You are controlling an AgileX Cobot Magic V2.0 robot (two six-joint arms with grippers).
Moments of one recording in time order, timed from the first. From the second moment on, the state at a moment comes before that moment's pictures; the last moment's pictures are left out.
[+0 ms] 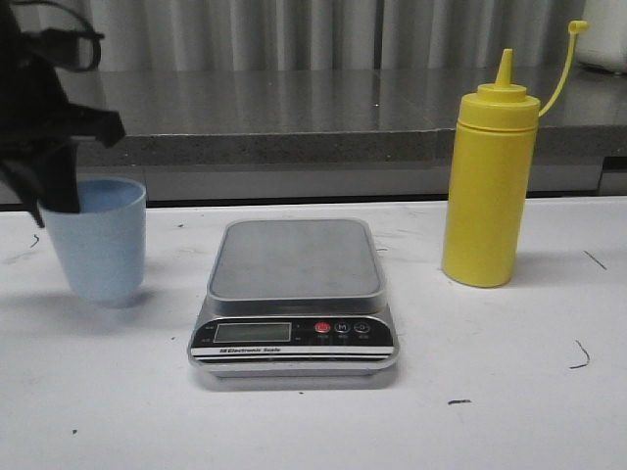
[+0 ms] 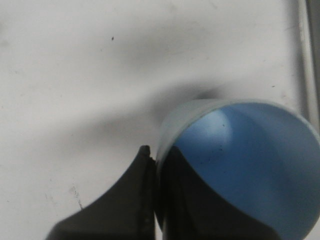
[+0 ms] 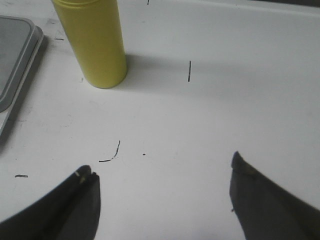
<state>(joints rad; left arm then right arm) -0.25 1.76 -1.34 -0.08 0.95 0.03 0.04 0.72 -0.58 0.09 0.61 -0.09</state>
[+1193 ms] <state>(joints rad) -0.50 2.04 -1.80 -0.09 1.07 0.02 0.04 0.72 -0.58 0.09 0.61 -0.09</state>
